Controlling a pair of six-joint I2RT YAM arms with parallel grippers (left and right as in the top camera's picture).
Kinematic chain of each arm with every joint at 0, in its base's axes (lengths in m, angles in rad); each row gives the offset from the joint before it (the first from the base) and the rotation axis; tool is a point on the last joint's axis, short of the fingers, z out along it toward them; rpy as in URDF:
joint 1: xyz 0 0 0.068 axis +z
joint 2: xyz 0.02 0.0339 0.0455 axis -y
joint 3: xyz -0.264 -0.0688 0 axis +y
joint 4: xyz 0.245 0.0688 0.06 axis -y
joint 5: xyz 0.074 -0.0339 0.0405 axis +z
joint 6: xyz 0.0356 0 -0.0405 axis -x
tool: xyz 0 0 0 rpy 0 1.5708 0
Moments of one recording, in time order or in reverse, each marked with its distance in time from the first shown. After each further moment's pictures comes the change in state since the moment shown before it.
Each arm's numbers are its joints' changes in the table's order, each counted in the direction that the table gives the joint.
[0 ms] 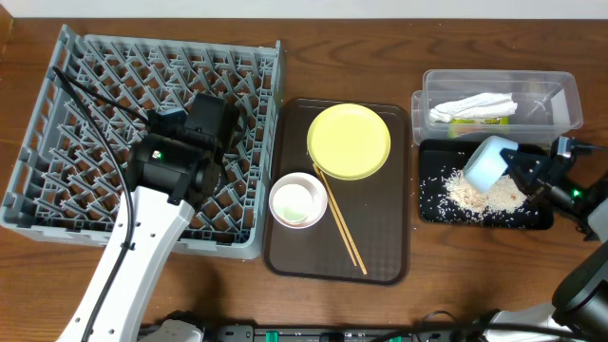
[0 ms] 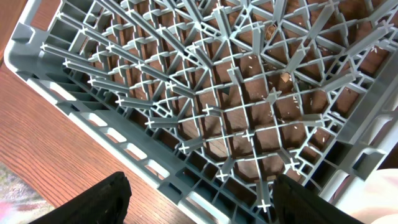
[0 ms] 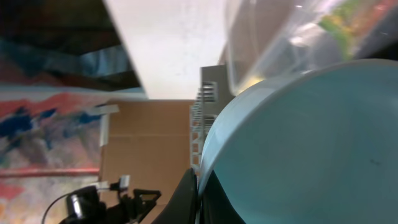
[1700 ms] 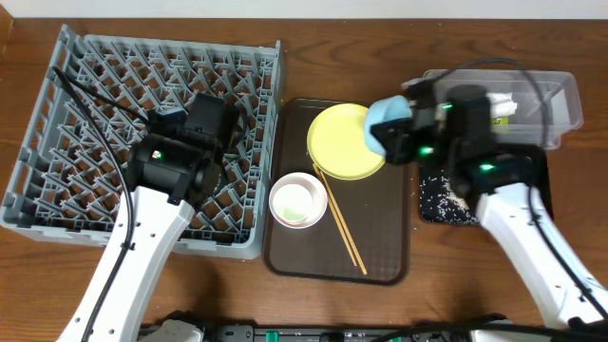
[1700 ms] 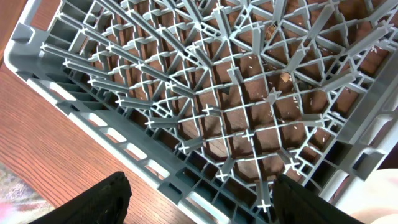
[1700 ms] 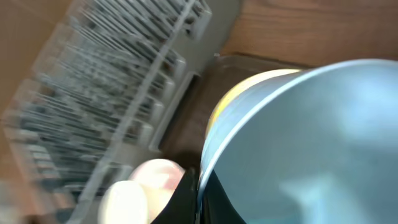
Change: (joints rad) left arm 0.000 0.000 0.000 0.000 0.000 0.000; right arm 1.009 0.318 -0.128 0.105 -1.001 0.047
